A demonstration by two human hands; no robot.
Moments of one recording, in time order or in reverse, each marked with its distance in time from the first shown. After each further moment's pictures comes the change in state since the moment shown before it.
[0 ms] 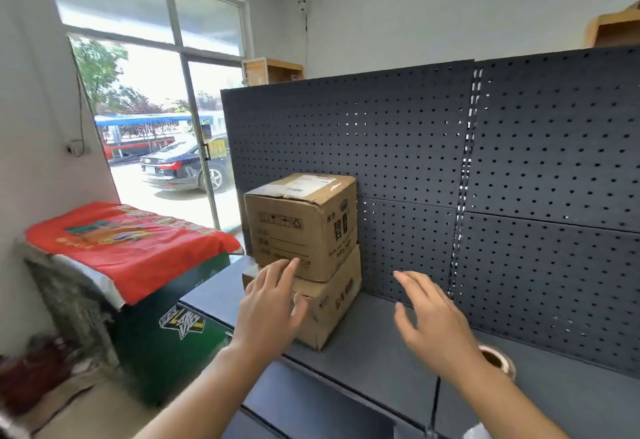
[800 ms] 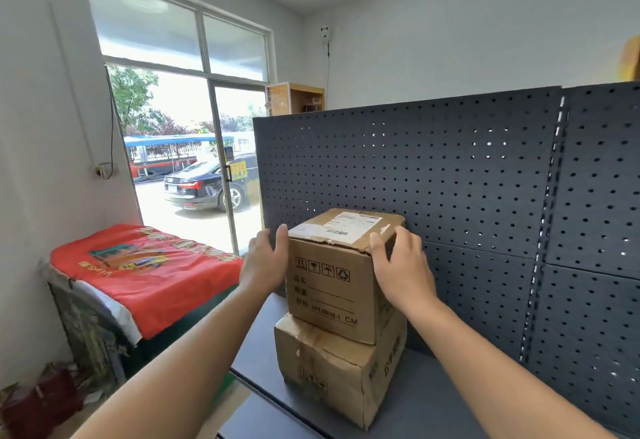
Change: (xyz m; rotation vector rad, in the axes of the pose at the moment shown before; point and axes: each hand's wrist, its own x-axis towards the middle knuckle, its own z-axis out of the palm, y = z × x) left_hand 0.184 -0.113 -0.023 -0.431 0.030 -0.519; right_hand 0.206 -0.112 0.039 0.293 0.122 0.271
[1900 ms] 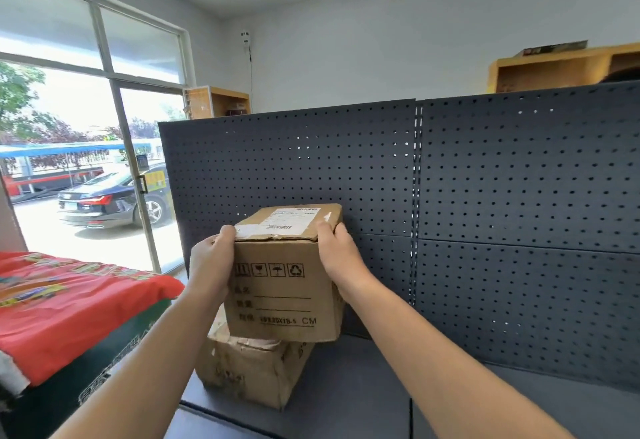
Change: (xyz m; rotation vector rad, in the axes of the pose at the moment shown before) left_hand -0.074 0.081 0.025 -0.606 -0.109 -0.149; right_hand -0.022 0.004 -0.073 0.502 -0.111 0.330
